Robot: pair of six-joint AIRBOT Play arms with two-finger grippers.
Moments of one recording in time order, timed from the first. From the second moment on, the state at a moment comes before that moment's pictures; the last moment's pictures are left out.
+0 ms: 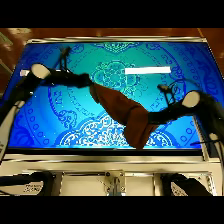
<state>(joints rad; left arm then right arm) -0.24 -1.46 1.46 0.87 -0.90 -1.38 0.11 -1.08 1.01 -1.23 1.32 1.40</state>
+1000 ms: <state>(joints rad) -0.19 -0.81 1.74 1.38 -1.08 -1.44 0.12 -0.82 1.72 -1.34 1.70 1.49</state>
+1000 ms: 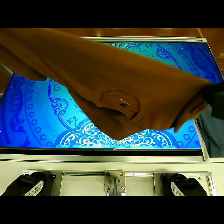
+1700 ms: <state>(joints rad) -0.19 -0.81 1.05 1.26 -1.29 -1.50 0.12 -1.29 1.61 -1.25 1.39 1.48</state>
